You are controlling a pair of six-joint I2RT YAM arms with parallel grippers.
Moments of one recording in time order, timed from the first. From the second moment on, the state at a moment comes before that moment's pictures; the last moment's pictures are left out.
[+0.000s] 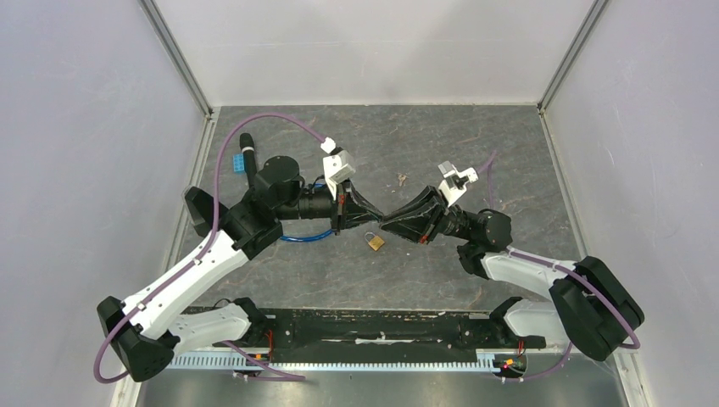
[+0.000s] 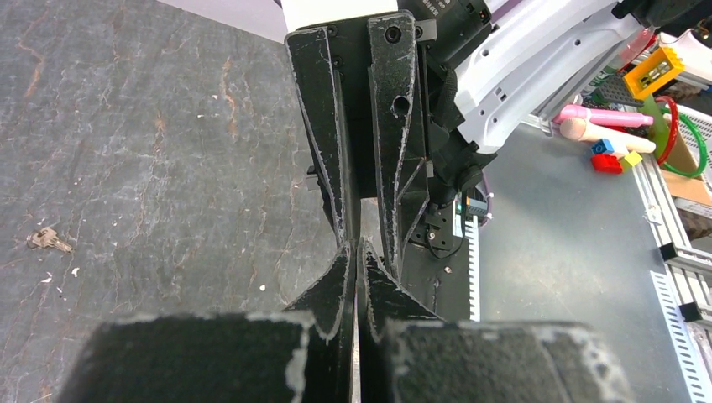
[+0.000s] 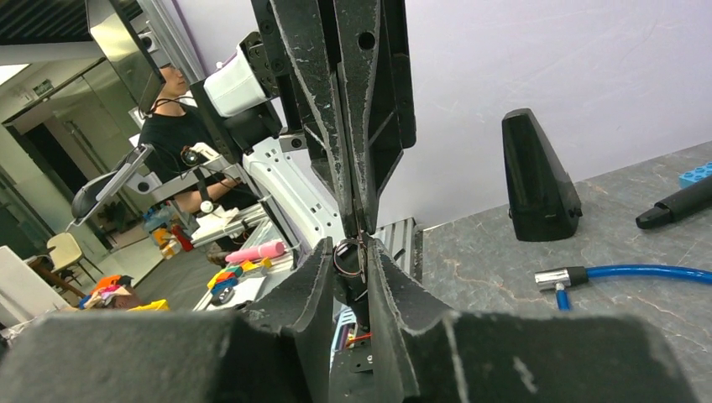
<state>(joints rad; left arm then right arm) -0.75 1.05 1.05 -0.16 0.69 -0.14 0.61 1.25 0.42 1.50 -0.79 0.96</state>
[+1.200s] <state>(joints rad) -0.75 1.00 0.99 -0.03 0.64 -0.21 0.61 1.13 0.39 1.49 -0.73 0.78</state>
